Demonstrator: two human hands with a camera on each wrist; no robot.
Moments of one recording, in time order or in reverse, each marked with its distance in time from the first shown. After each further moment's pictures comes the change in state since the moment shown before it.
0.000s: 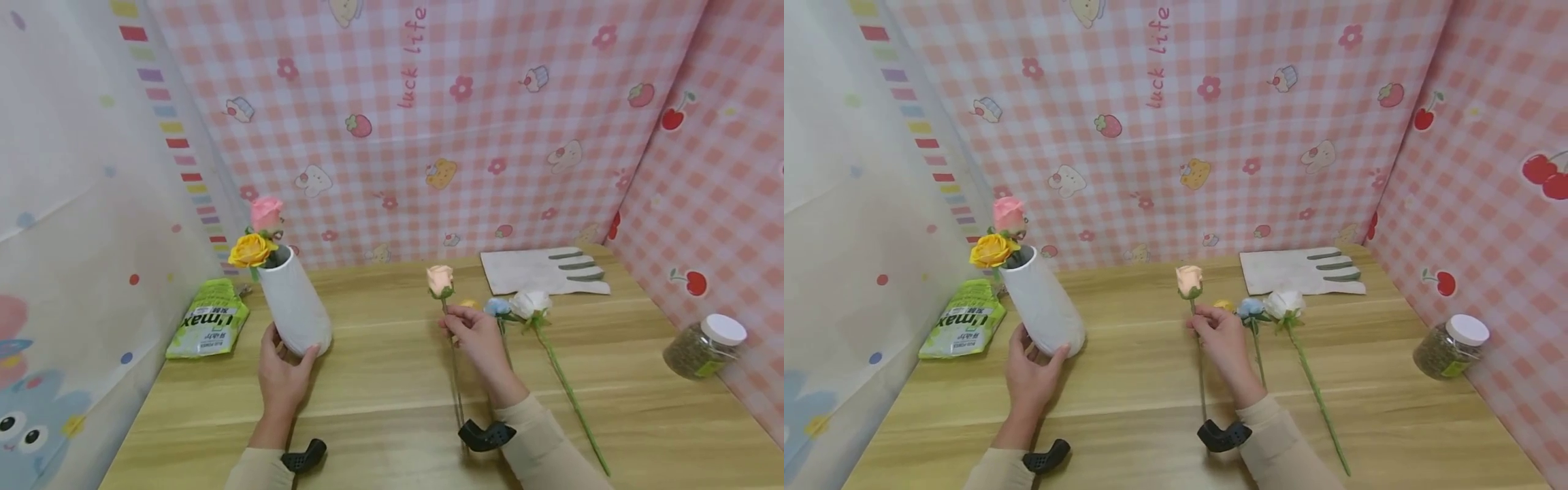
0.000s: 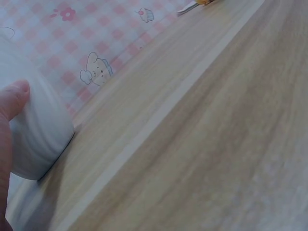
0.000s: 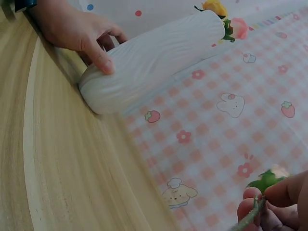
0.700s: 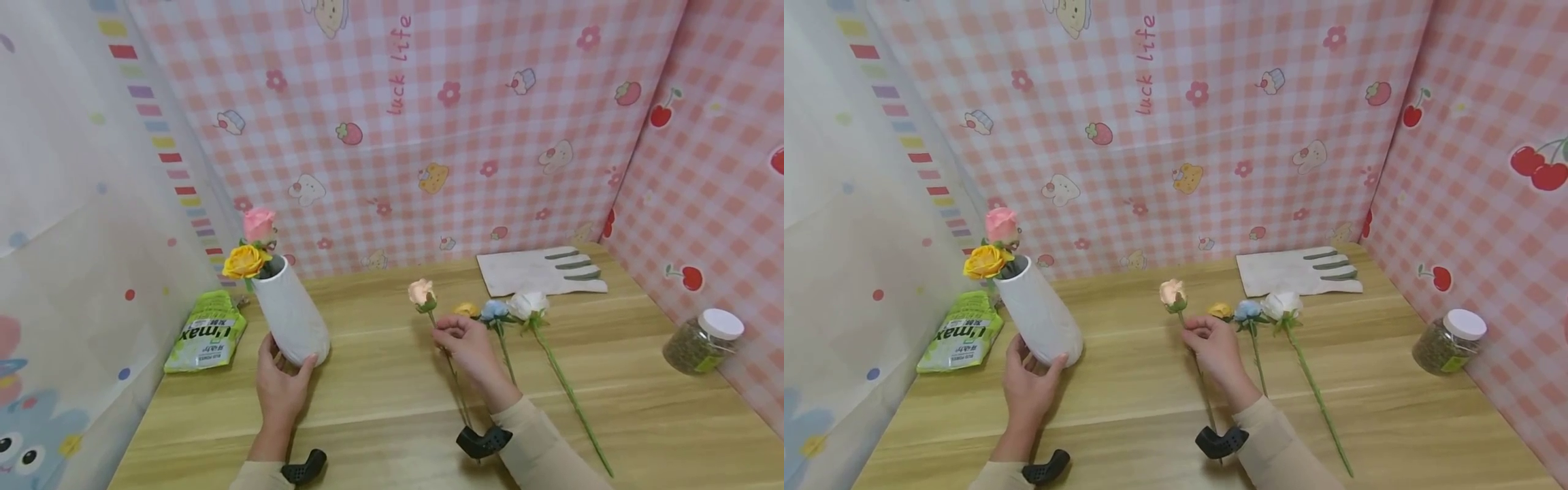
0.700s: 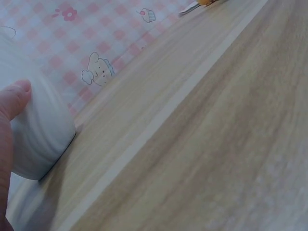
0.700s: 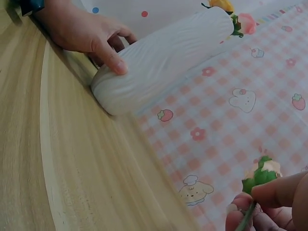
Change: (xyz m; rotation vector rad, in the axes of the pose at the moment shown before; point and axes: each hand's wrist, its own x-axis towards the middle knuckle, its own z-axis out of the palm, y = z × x) left_hand -0.001 0.002 0.000 0.029 0.003 -0.005; right_hand 0.002 0.019 0.006 0.056 -0.043 0.048
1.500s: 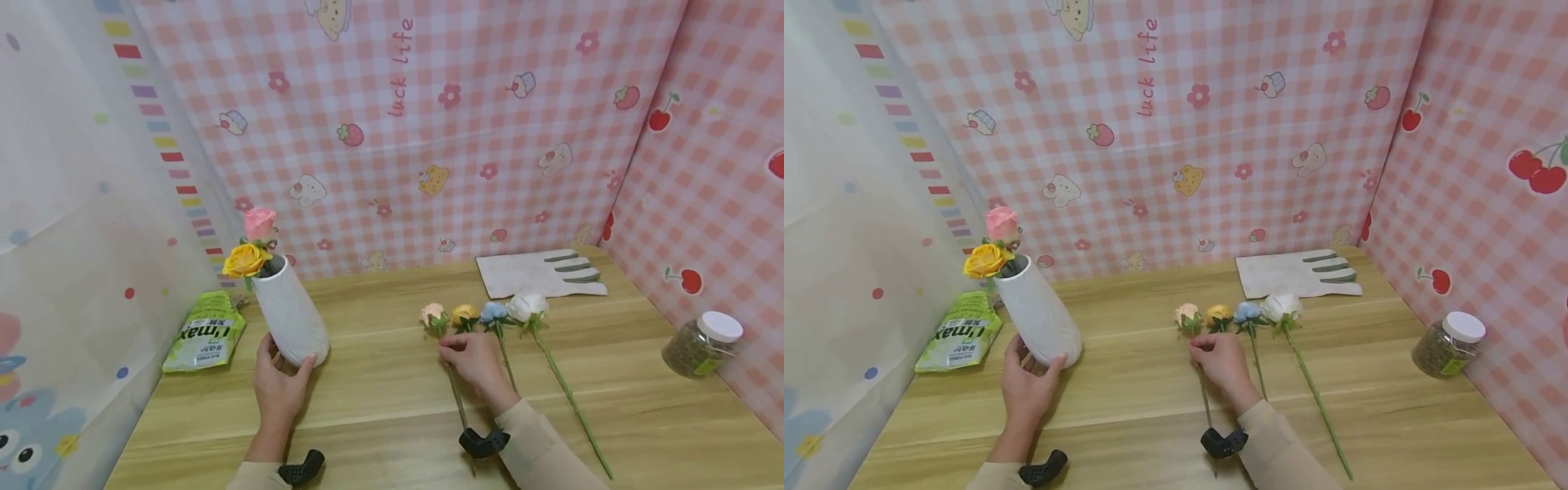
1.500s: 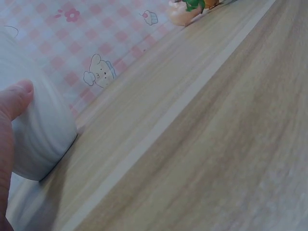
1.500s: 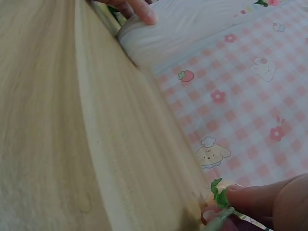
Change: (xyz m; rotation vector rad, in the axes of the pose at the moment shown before) left_hand 0.000 -0.002 0.001 -0.004 0.009 0.004; right_hand 0.003 0.032 -0.011 -0.365 0.025 -0.017
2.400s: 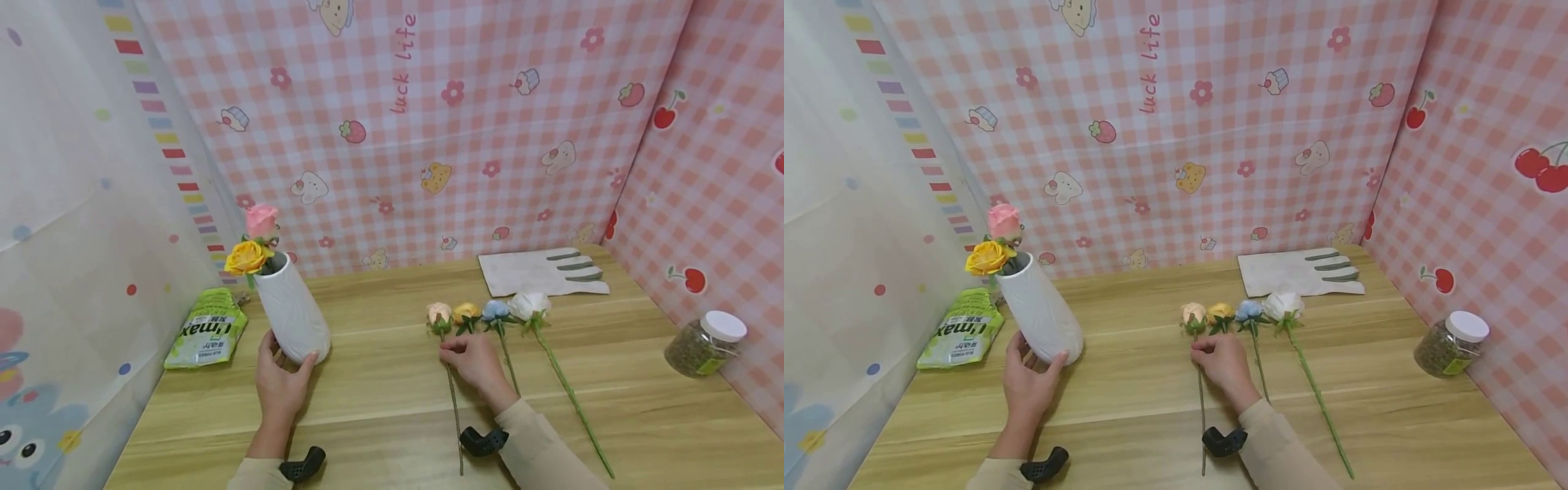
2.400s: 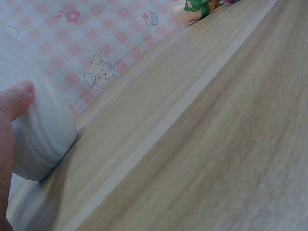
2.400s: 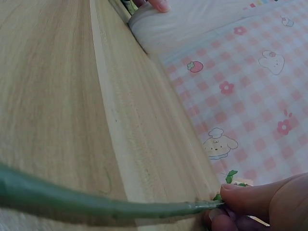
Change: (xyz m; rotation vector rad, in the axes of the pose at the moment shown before) left_hand 0.000 0.001 -0.001 -0.005 -0.003 0.013; right_hand 0.000 0.005 0.001 -0.179 0.012 -0.060
